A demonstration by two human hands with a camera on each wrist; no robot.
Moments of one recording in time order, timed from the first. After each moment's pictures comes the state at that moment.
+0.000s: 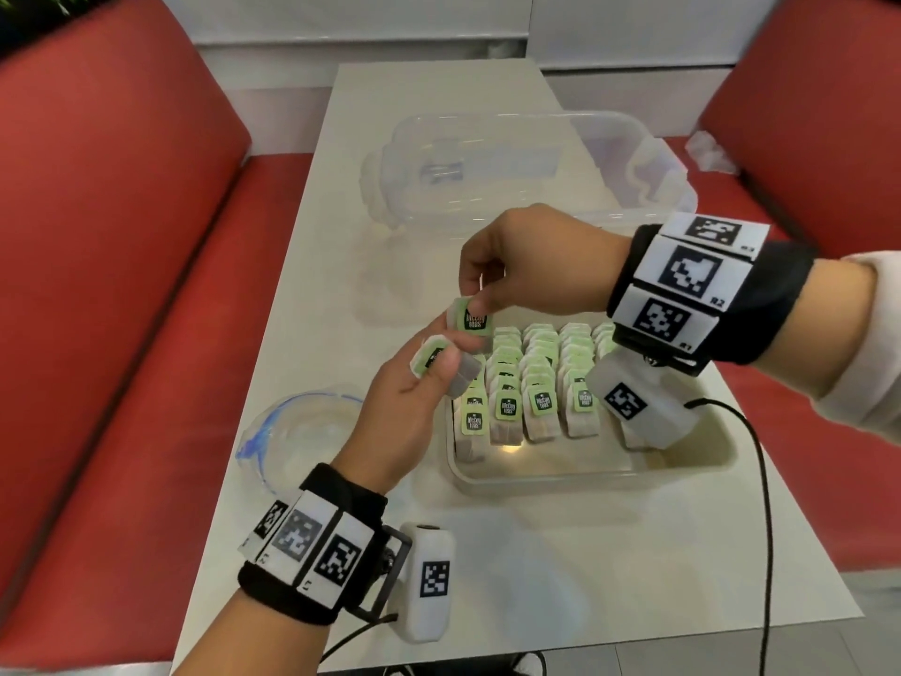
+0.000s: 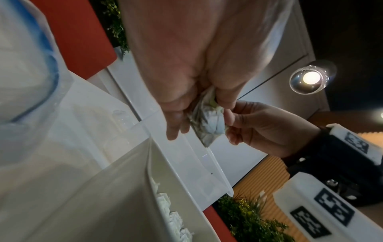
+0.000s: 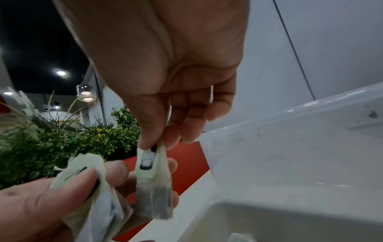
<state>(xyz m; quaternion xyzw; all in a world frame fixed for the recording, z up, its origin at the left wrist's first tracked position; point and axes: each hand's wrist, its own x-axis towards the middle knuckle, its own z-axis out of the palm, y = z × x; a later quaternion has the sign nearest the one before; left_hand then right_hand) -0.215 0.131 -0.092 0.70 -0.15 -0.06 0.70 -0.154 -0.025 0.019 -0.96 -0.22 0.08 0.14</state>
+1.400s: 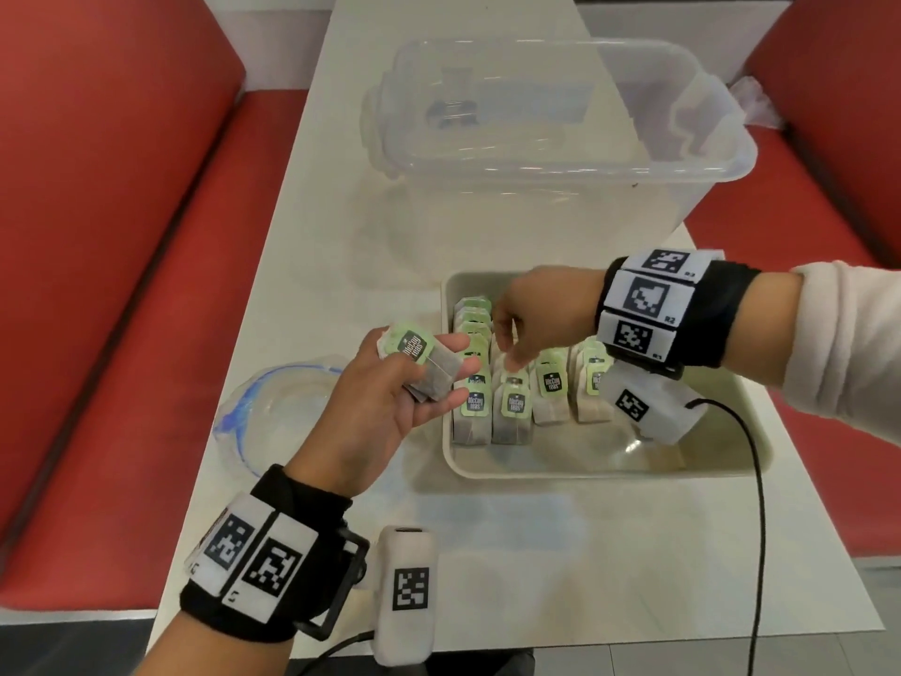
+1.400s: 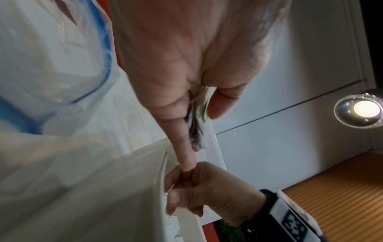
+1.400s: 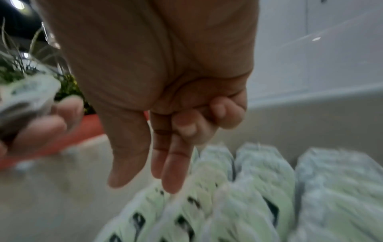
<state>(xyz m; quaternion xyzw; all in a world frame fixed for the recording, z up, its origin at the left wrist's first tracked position) -0.213 0.139 -0.100 0.52 0.05 -0.19 0.83 -0.122 -0.043 -0.075 -0.93 -0.22 0.30 0.01</state>
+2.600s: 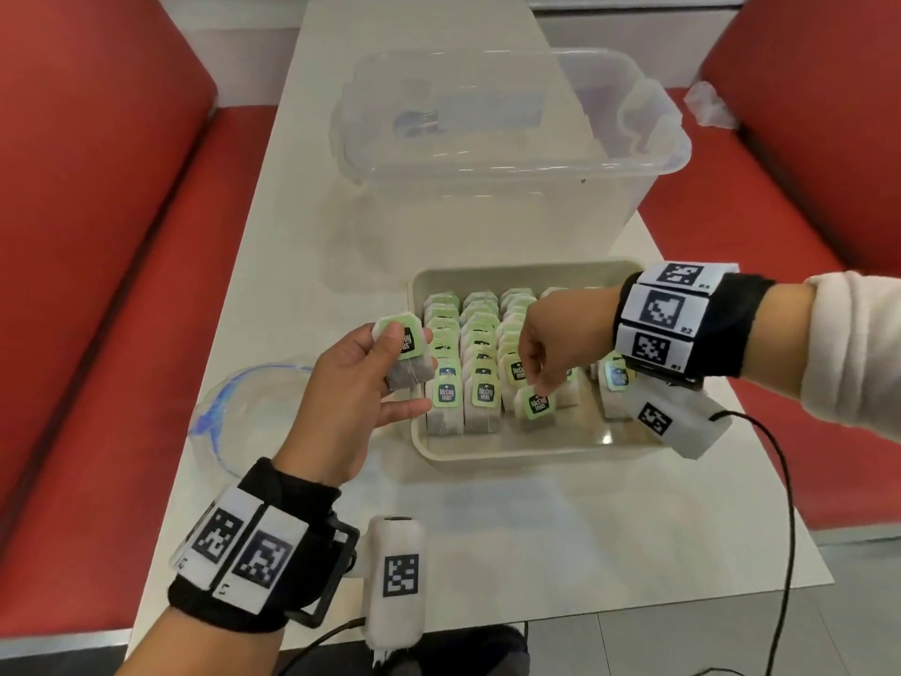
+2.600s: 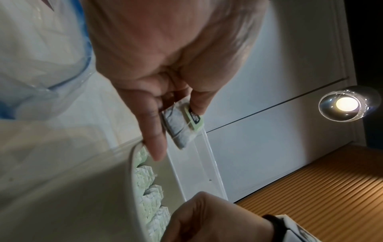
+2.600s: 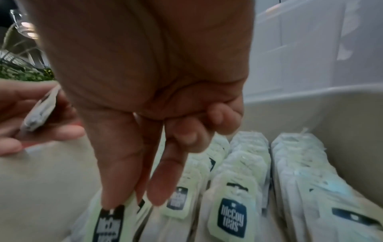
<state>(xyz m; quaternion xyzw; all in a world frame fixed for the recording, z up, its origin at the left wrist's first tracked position) -0.220 0.126 -0.096 0.61 0.08 -0.14 0.77 -0.157 -0.082 -0.073 -0.91 -0.17 0.38 0.02</state>
